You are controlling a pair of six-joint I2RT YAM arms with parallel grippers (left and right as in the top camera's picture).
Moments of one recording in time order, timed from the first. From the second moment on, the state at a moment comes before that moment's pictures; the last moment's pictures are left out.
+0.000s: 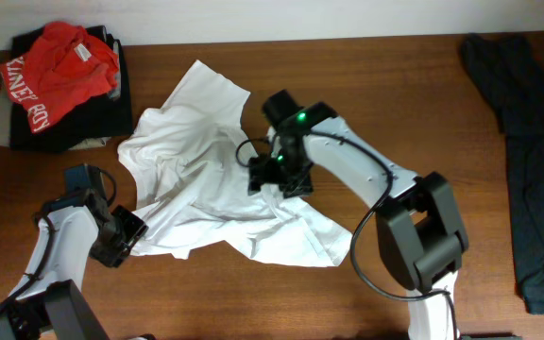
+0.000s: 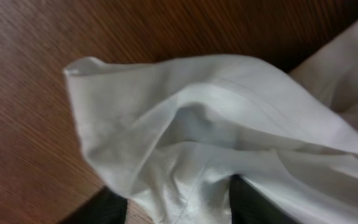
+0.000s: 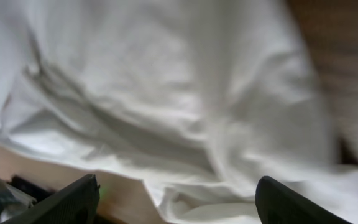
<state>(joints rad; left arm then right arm) 0.29 1.54 0.86 -0.85 0.04 -0.63 0.56 2.11 1.69 -1.06 -0.43 0.51</state>
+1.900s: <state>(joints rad) 0.30 1.54 0.86 -0.85 0.03 -0.63 0.77 2.10 1.50 -0.85 -0.11 1.05</state>
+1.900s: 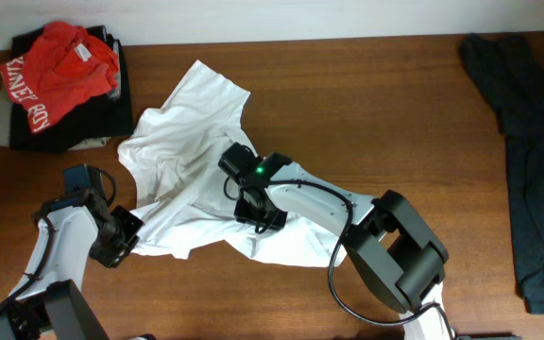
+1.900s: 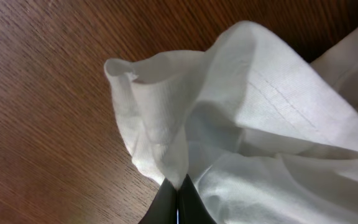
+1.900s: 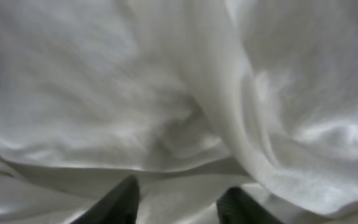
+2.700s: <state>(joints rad) 0.30 1.32 0.97 -0.90 0.06 -0.61 0.68 1.99 1.65 -1.07 0.01 0.95</state>
